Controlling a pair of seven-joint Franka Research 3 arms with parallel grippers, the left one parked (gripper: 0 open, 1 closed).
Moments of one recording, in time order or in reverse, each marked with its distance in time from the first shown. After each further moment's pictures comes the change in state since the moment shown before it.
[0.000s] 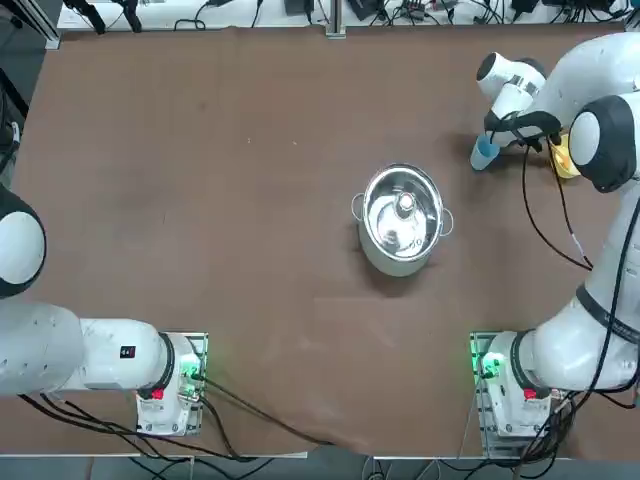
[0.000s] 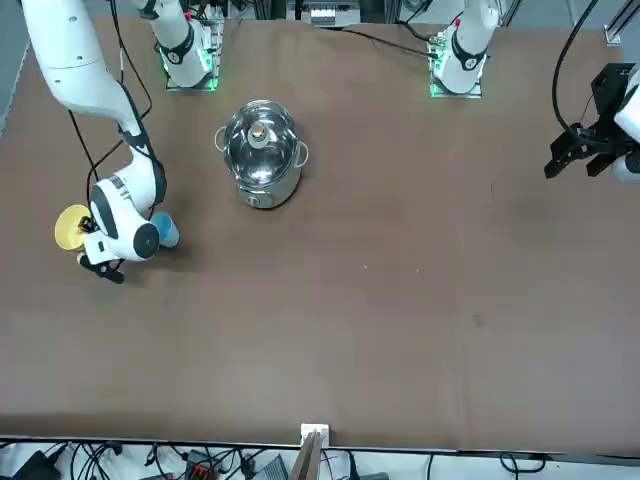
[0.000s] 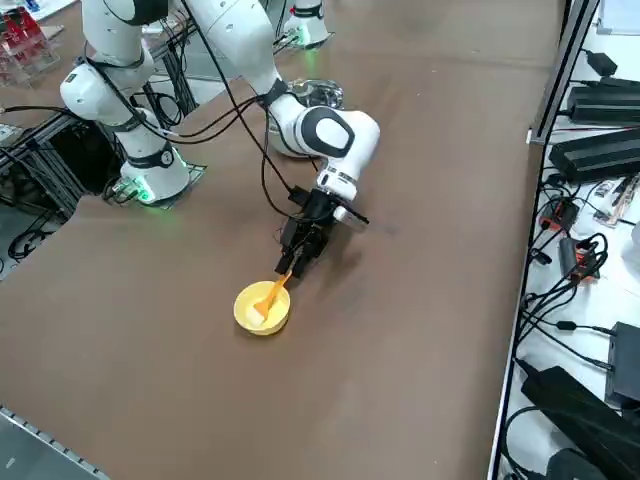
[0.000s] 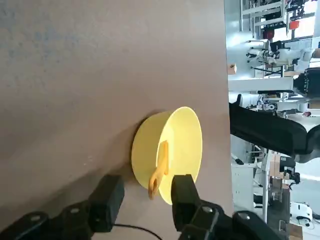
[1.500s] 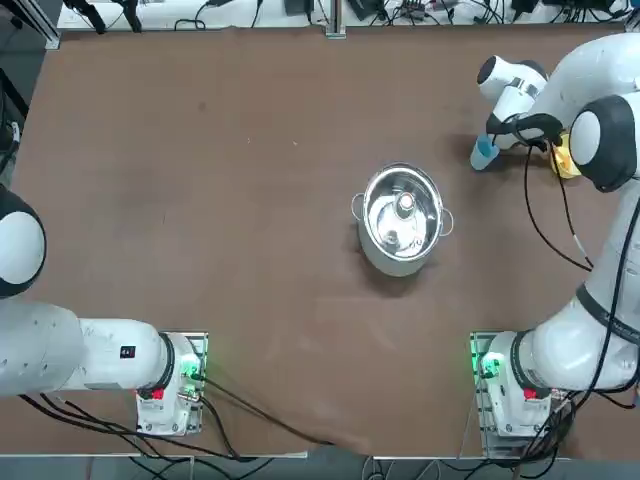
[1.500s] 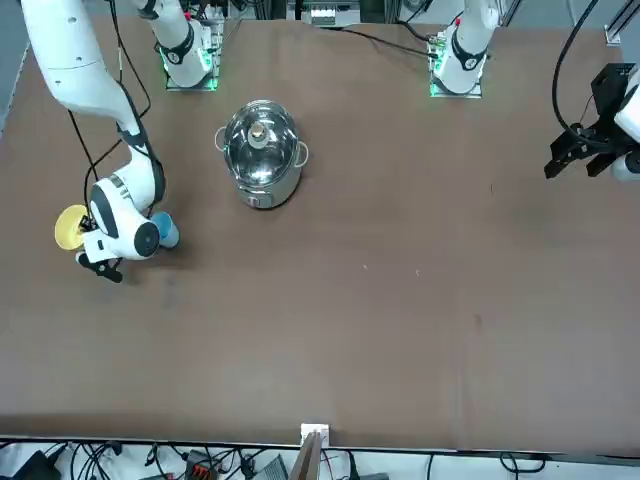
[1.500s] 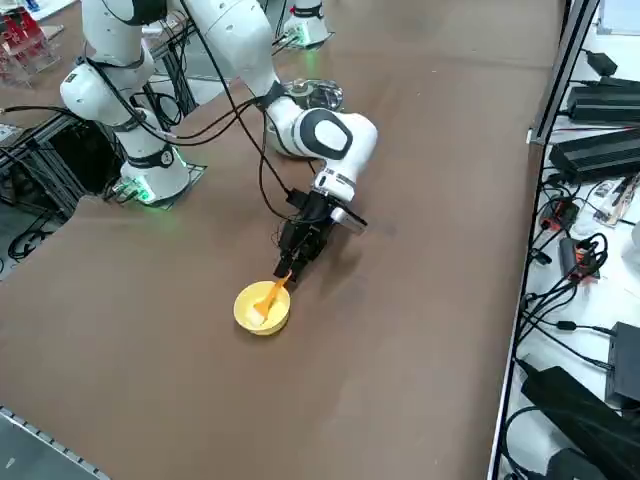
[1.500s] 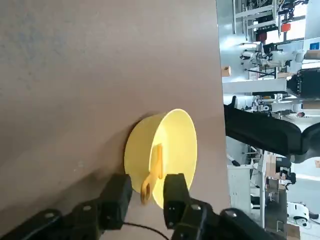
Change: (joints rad) arm -0.005 0.000 -0.003 -0.011 -0.033 0.000 0.030
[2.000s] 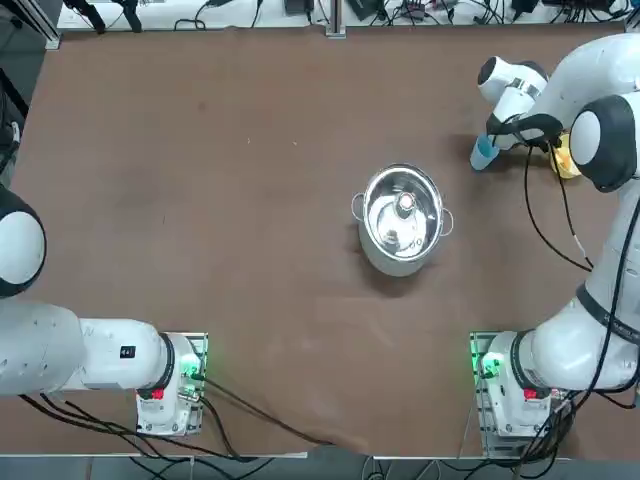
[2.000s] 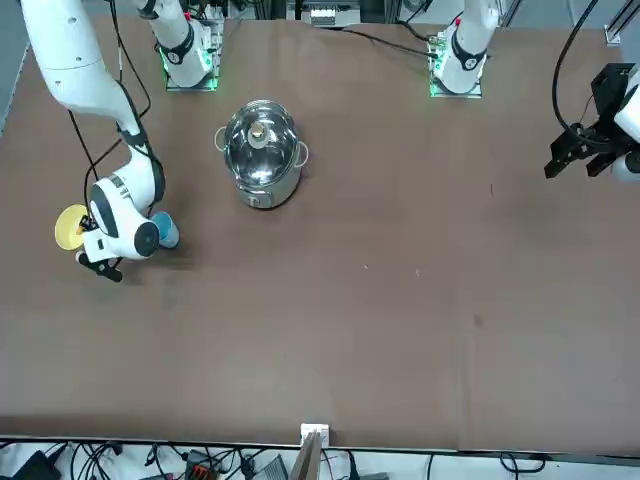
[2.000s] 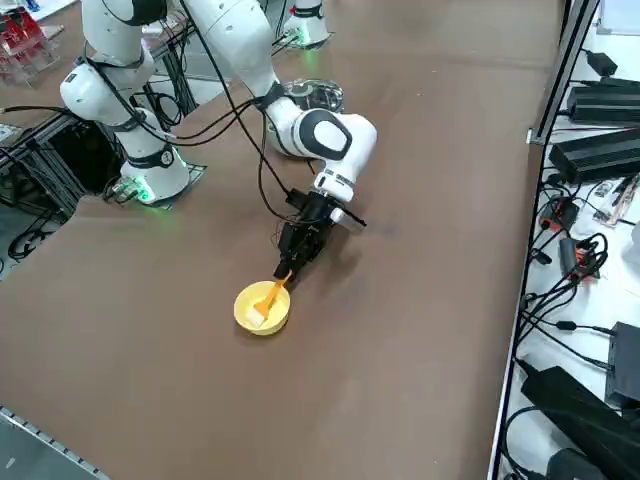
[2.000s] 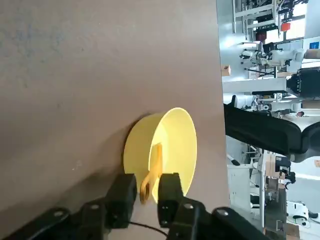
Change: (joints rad) arm -0.001 0.000 -0.001 -0.002 0.000 0.000 0.001
